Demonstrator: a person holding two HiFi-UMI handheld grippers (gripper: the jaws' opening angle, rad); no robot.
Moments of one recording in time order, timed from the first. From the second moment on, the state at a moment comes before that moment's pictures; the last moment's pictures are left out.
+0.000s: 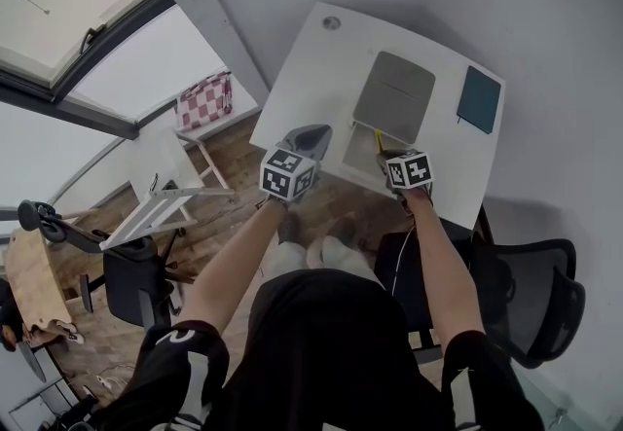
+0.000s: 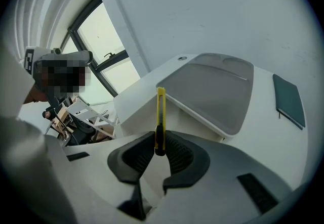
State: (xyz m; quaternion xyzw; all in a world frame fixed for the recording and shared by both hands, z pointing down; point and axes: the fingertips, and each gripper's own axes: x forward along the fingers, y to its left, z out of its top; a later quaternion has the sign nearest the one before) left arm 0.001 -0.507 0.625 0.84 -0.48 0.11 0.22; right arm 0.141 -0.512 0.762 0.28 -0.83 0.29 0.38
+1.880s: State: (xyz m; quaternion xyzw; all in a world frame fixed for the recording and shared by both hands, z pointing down) left arm 0.028 -0.519 0.533 0.91 -0.38 0.07 0.14; right arm 0.170 -0.531 0.576 0.47 -0.84 0.18 0.18
